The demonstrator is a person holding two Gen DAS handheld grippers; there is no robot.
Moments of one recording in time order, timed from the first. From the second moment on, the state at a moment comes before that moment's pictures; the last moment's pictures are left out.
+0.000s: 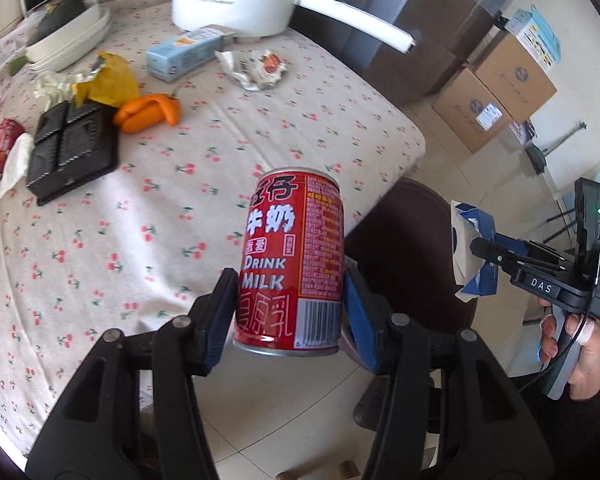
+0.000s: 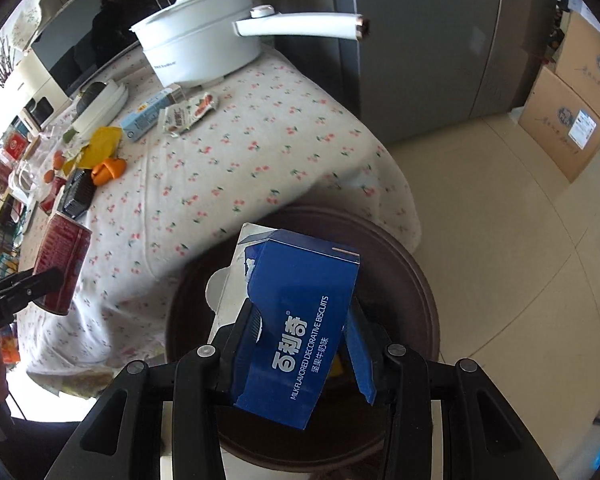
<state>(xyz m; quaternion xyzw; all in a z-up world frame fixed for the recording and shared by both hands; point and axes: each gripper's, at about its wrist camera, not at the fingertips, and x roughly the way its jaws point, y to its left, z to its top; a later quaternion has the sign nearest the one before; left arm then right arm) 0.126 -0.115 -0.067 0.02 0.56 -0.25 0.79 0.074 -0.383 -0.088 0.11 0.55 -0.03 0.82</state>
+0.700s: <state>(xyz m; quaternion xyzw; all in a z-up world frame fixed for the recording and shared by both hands) 0.105 -0.206 -0.096 0.09 0.56 -0.32 0.76 0.042 -0.423 -0.082 0.12 0.54 -0.05 0.83</state>
